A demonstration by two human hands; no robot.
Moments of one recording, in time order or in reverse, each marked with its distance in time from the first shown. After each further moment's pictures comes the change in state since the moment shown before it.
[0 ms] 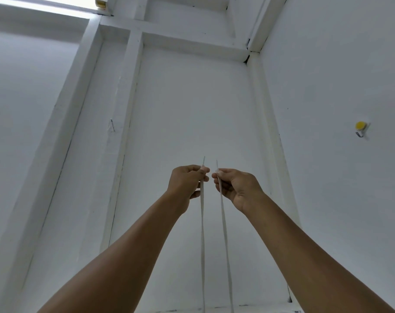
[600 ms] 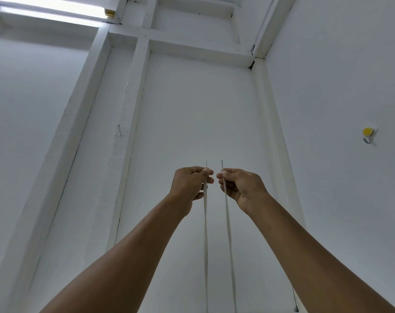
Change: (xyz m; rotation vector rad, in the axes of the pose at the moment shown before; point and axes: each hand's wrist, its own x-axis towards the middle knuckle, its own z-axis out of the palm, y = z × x) left_hand -0.005 0.010 -0.005 0.004 0.012 0.024; right_hand -0.001 -0.009 0.006 -0.021 0.006 -0.054
